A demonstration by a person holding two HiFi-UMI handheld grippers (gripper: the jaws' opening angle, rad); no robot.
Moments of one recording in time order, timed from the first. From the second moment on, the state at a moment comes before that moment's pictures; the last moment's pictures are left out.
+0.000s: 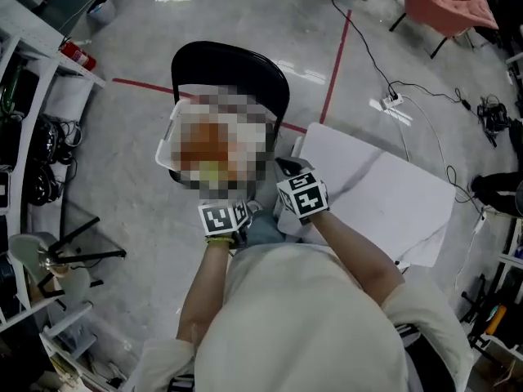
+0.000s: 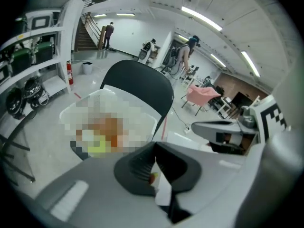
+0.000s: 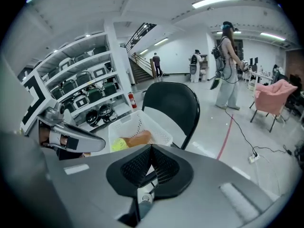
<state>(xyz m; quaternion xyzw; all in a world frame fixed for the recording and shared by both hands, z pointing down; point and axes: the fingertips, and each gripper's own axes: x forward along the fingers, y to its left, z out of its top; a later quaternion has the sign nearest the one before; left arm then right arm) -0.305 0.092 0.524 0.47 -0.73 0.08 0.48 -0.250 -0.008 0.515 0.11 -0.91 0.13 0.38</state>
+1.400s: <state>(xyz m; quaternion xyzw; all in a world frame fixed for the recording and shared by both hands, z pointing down) -0.139 0.143 0.490 0.67 -0.60 0.17 0.41 -0.010 0.063 0.456 0.39 -0.86 0.20 0.26</state>
